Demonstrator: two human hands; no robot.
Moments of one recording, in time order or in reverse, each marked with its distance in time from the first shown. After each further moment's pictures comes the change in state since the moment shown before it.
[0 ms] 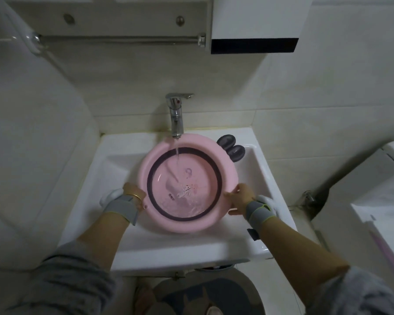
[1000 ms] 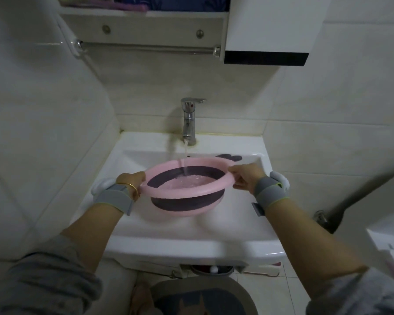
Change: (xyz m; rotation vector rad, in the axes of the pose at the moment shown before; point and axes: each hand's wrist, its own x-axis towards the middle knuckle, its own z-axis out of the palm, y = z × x) left_hand -0.036 0.000 -0.028 -0.369 0.051 -0.024; right_hand -0.019 -0.069 -0.033 0.182 -0.075 -0.073
